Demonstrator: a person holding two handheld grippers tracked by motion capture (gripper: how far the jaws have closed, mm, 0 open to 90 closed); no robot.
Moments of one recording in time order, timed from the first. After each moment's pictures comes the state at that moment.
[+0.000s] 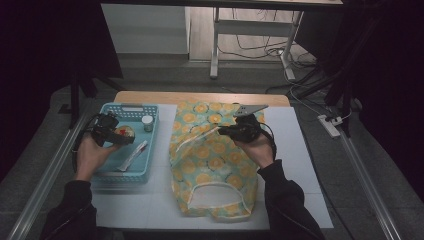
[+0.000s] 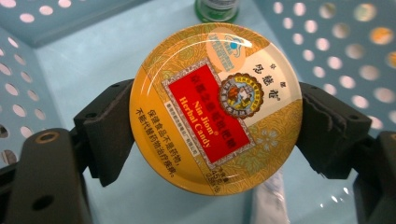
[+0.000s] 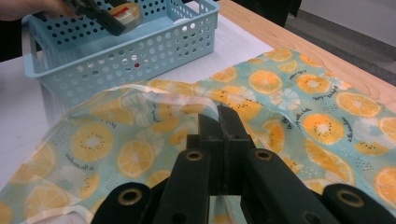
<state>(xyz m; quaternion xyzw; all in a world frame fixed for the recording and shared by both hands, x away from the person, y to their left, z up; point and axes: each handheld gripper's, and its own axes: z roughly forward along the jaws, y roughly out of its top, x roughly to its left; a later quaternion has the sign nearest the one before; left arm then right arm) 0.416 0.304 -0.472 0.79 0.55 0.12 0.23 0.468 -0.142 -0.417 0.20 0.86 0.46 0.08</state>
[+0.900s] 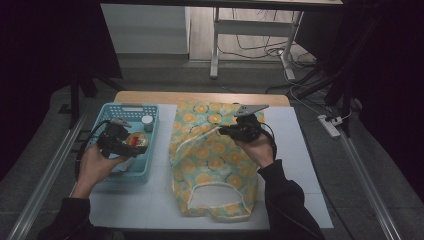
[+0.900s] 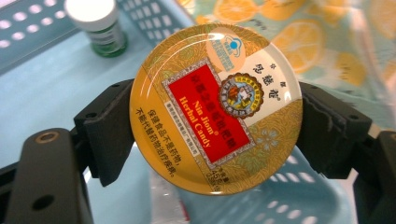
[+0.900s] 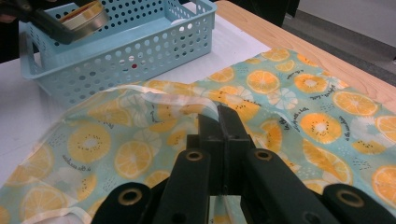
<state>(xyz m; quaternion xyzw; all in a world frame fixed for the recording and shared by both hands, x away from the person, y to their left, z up) 0.369 0.252 -0.440 0.83 0.46 0.11 0.30 0.470 -0.144 -0.418 0.20 0.86 0.46 0.08</state>
